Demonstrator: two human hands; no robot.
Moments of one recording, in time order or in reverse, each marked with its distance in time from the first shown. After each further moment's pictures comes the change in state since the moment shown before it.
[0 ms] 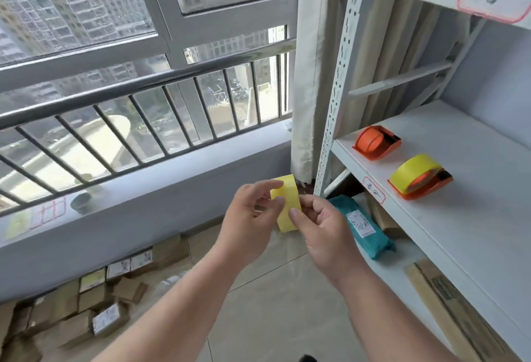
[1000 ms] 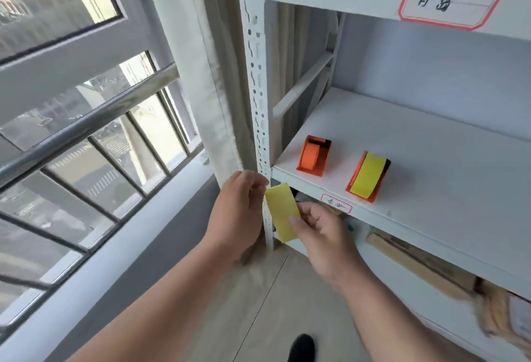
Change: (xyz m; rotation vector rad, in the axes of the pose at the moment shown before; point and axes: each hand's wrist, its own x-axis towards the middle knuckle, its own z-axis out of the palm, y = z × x) left_hand 0.248 0.007 0.051 0.355 -0.479 0.462; right_hand 0.137 0.008 -0.006 -0.133 0.568 -0.001
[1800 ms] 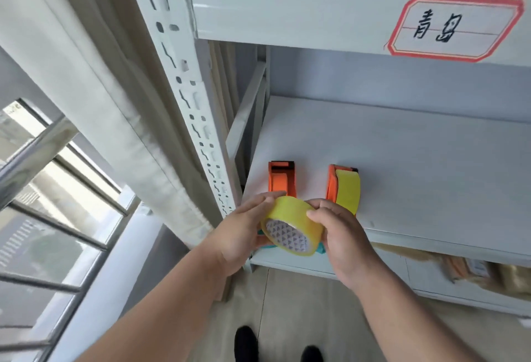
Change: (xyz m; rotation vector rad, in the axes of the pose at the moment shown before) left_hand 0.145 -0.020 0.057 -0.824 -0.818 -0.462; right_hand 0.097 -0.029 -0.021 0.268 0.393 0.211
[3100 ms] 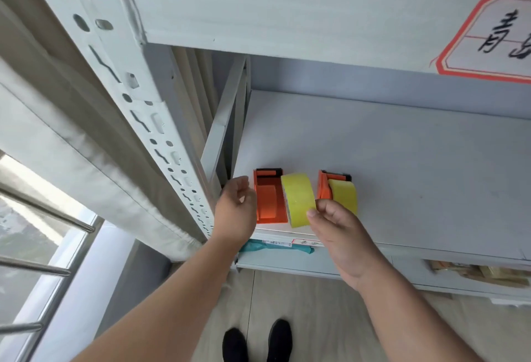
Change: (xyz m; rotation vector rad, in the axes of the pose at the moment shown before) left_hand 0.111 0.002 -0.004 0.382 0.438 0.199; right_hand 0.064 0.016 -0.031 -0.094 0.054 -0.014
